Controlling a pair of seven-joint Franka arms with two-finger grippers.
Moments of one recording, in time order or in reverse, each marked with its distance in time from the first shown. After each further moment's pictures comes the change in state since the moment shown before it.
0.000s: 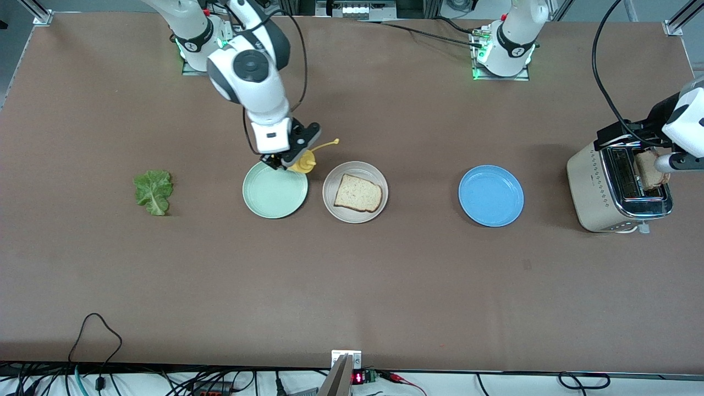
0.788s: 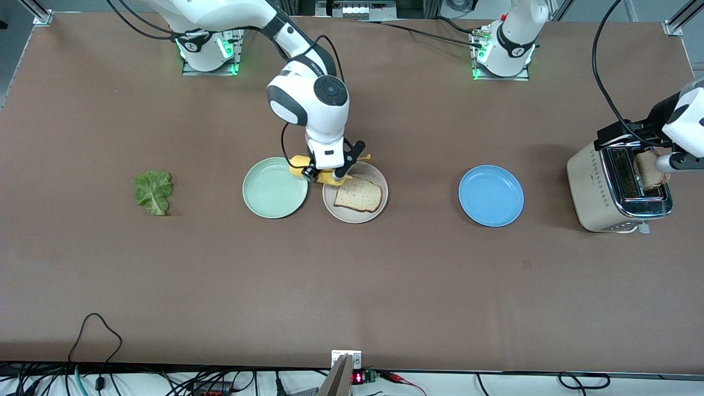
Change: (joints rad) left arm 0.000 0.000 0.001 0.000 0.000 -0.002 0.000; right arm 0.244 0.315 -0.108 0.342 -0.189 -0.183 0.148
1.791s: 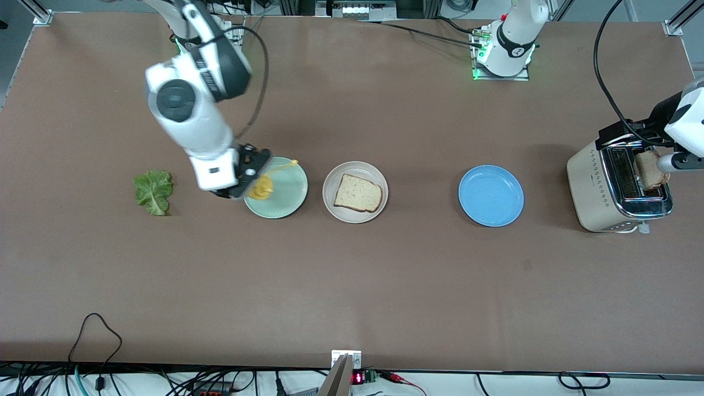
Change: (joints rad) left arm 0.003 0.000 0.001 0.000 0.000 -0.007 0.000; right arm -0.405 -0.363 -0.031 -0.181 0.437 -0.027 -0.699
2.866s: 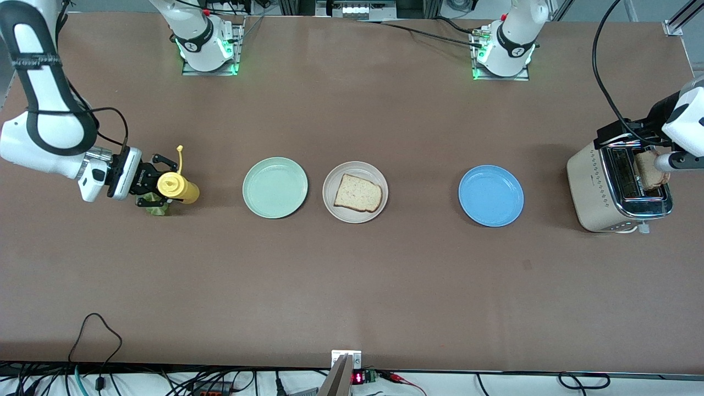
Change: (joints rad) left arm -0.001 -0.001 -0.003 0.000 0.000 -0.002 0.000; right arm -0.535 0.104 -0.008 -0.230 0.904 0.009 -1.371
